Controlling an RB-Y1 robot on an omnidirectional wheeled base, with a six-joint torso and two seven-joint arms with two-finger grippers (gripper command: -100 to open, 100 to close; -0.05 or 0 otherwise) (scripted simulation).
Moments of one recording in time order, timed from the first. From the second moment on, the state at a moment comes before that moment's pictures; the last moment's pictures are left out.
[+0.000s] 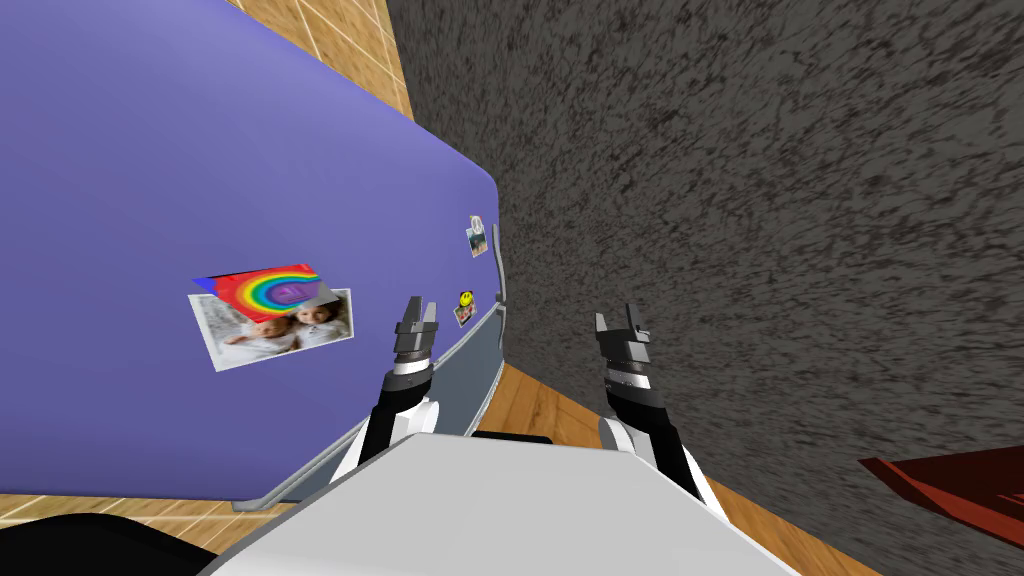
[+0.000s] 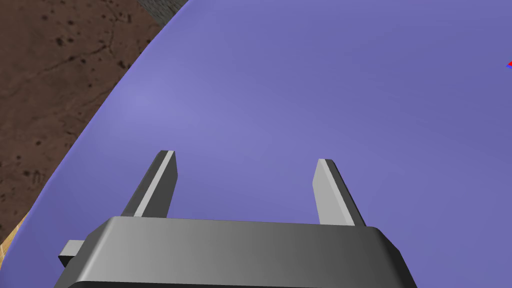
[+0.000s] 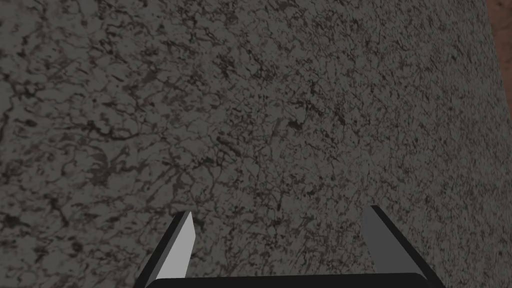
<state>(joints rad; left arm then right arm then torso) 0.51 -0.01 -0.05 -2.26 -0.02 -0.58 -0.12 0.53 0.00 0.05 -2.33 0.03 -0.40 -0.15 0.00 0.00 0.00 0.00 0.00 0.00</state>
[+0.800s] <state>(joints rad) 0.51 -0.01 -0.05 -2.26 -0.02 -0.58 -0.12 0.53 0.00 0.05 -2.33 0.03 -0.40 -0.15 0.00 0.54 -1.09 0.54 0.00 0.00</state>
